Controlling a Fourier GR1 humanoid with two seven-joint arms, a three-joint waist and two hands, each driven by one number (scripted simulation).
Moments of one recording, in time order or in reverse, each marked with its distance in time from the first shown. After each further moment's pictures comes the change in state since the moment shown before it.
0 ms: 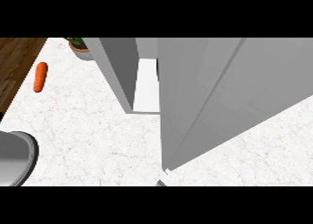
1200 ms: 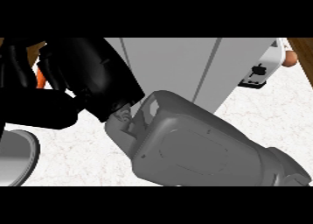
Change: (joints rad) left arm -0.094 -0.090 0.006 0.026 -0.050 0.036 0.074; right arm -0.834 0.180 -0.372 0.949 -0.291 -0.059 -0.260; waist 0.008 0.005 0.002
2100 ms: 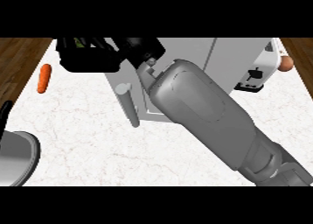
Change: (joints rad) left arm -0.017 -0.040 0.029 0.019 -0.051 -0.030 0.040; right arm -0.005 -0.012 -0.138 0.293 -0.026 0.249 -0.311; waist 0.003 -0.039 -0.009
